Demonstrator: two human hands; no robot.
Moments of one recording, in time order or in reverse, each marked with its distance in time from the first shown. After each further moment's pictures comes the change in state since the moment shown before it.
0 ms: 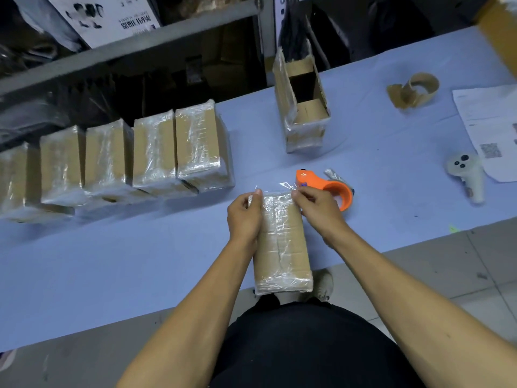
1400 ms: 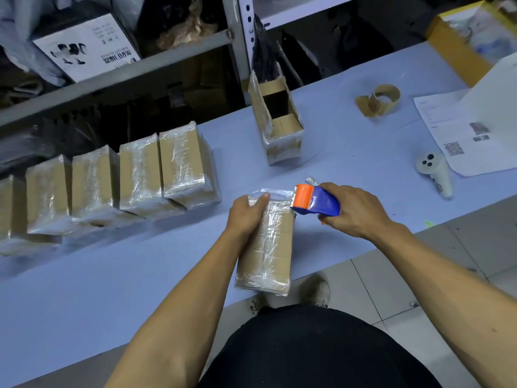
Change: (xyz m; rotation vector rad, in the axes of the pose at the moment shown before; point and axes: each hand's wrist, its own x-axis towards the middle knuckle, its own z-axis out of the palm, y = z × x) left_hand 0.036 0.007 0.021 0.435 -0.290 0.153; right_hand -0.009 0.014 -0.110 -0.948 0.013 -0.301
